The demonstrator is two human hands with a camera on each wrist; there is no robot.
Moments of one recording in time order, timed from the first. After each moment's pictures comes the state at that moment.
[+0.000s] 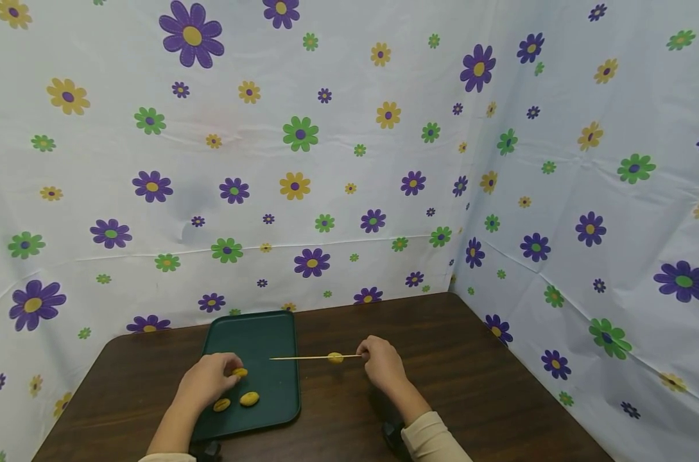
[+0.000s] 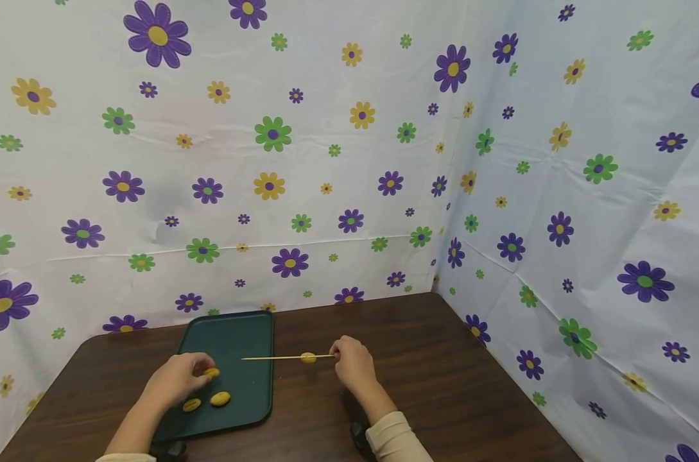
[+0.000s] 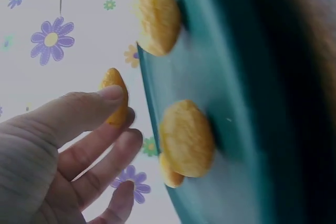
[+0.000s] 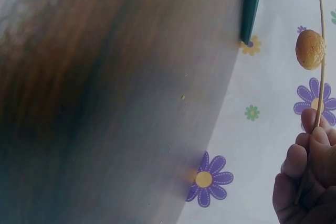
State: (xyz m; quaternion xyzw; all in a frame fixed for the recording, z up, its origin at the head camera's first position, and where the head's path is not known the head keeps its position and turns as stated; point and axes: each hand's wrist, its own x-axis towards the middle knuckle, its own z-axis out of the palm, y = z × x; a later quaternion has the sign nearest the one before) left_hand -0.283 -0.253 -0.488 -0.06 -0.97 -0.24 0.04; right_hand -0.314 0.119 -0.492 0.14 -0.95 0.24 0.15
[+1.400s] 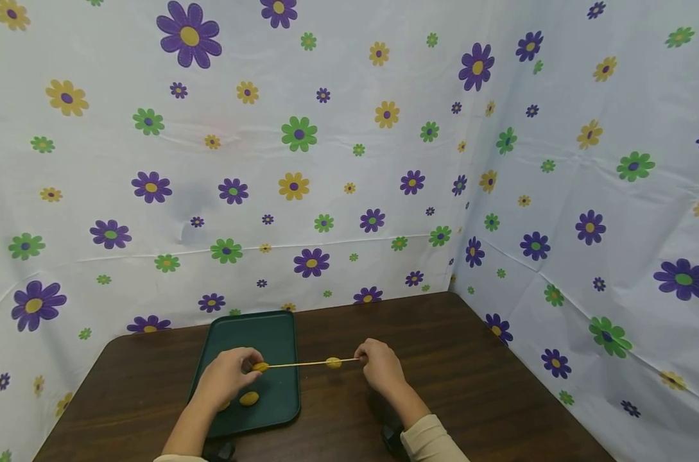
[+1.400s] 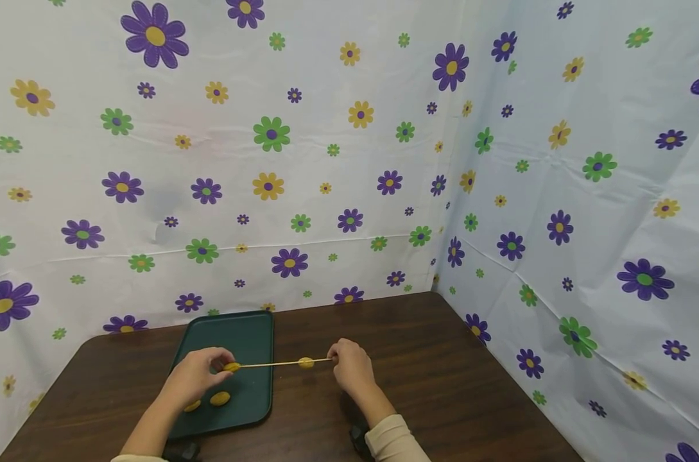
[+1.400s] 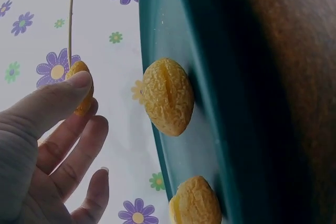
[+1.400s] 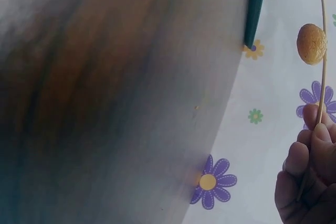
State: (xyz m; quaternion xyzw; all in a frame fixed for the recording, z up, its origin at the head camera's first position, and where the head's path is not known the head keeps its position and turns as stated) left_hand -0.277 -0.214 -0.480 -0.09 -0.95 -0.28 0.10; right_hand -0.307 0.119 -0.495 0.16 -0.94 0.25 0.16
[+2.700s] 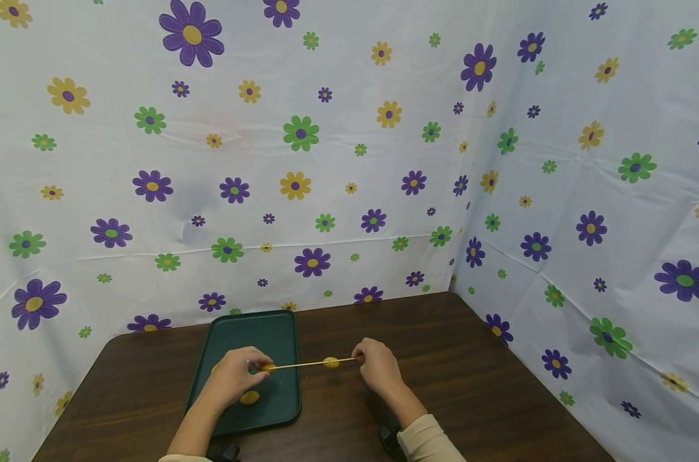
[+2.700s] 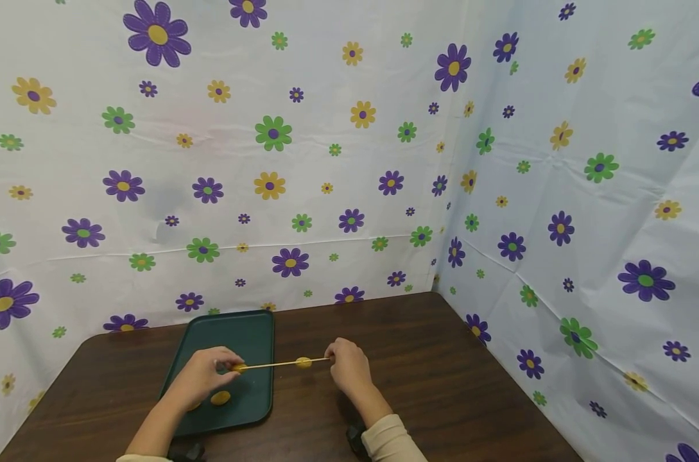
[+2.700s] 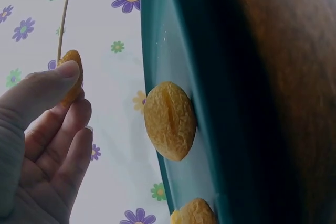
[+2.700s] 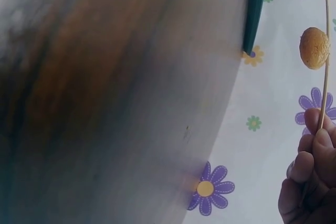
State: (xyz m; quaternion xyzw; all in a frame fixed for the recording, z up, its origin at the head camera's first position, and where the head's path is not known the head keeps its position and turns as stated) left_hand -0.281 -0.210 -0.485 -0.19 -0.92 -0.30 0.14; right_hand -0.307 0.110 -0.494 0.18 -0.94 0.24 0.18
